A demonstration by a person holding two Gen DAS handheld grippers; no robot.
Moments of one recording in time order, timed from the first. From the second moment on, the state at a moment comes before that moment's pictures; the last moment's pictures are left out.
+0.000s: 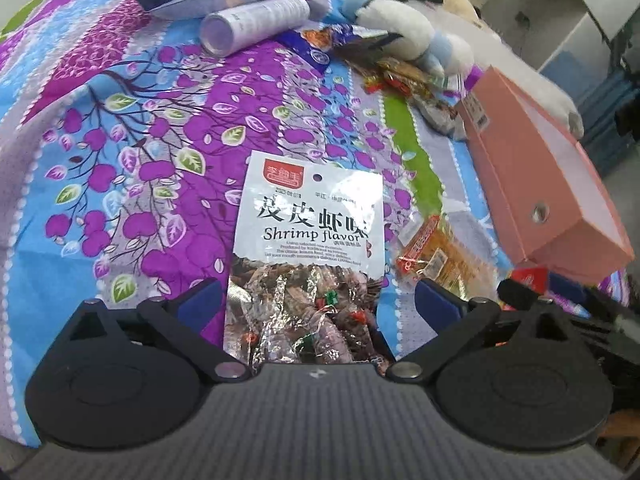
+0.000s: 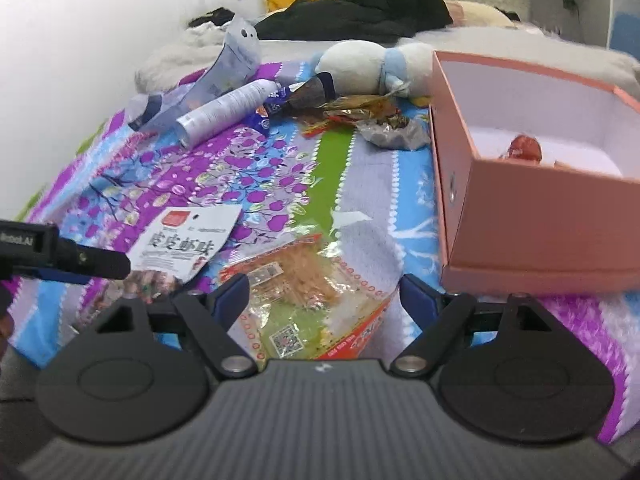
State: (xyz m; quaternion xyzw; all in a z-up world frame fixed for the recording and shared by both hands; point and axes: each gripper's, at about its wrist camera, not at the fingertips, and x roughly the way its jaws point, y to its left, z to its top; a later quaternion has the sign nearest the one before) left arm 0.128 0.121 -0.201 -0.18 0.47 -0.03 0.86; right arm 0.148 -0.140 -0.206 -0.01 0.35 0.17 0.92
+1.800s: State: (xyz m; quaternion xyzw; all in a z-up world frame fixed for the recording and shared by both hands) left arm 0.145 0.097 -0.209 -0.12 0.46 -0.02 0.88; right arm 0.167 -0.118 -0.233 -0.03 0.39 0.21 0.90
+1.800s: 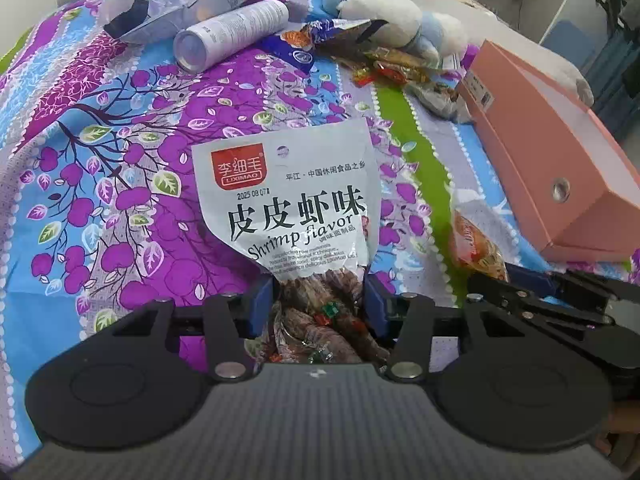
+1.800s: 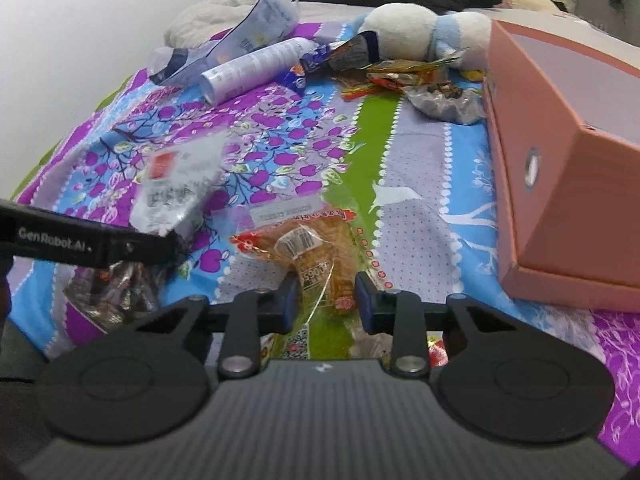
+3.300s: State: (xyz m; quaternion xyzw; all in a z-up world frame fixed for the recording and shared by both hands) left arm 0.127 -0.029 -0.071 -0.14 0.35 -0.17 0.91; right arm 0.094 -0.225 -0.091 0.03 0.27 0.07 0.96
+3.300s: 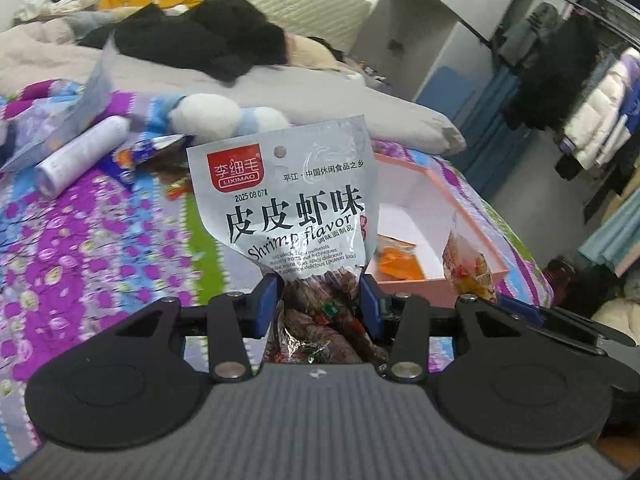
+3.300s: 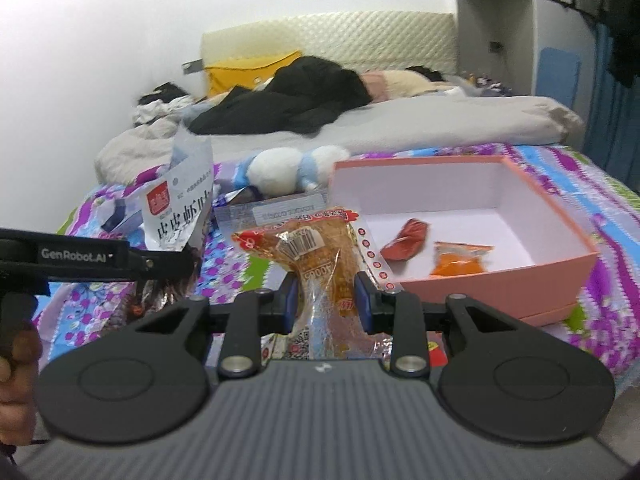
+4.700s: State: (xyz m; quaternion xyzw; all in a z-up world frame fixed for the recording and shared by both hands) left arm 0.395 -0.219 -0.134 -0.03 0.45 -0.21 0.87; right arm 0.306 -0.364 -0.160 0.09 0.36 0.00 0.93
